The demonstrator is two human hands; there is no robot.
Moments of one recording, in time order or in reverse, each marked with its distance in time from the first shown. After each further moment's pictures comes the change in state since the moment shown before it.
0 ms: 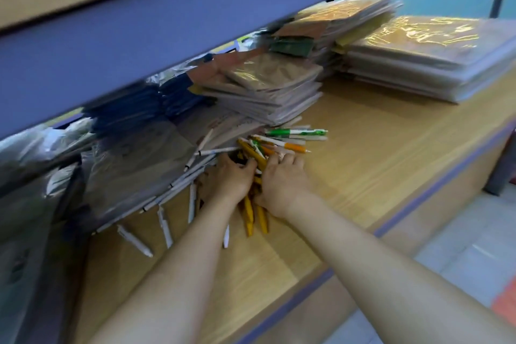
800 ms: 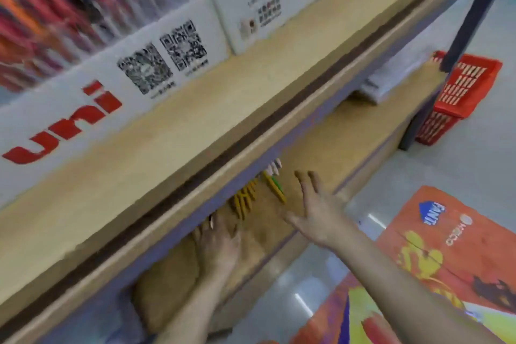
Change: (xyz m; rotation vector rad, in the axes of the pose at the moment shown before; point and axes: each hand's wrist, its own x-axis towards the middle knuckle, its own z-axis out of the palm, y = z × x) left_hand -0.143 -0.057 -0.073 0.219 -0.165 0.377; right_hand -0.144 0.050 -0.097 0.363 -0.089 0.135
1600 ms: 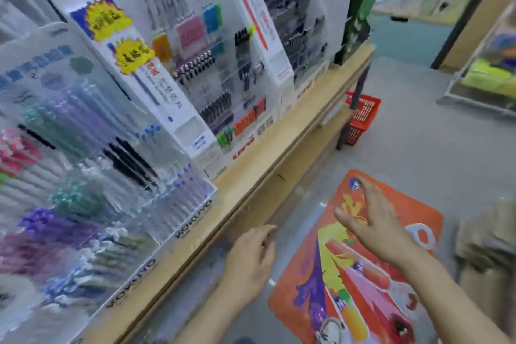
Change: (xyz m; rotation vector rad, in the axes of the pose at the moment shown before) left_hand -0.293 -0.059 -0.430 -0.577 -0.210 0.426; right_hand -0.390 -0.299 -0.196 0.102 0.313 0.255
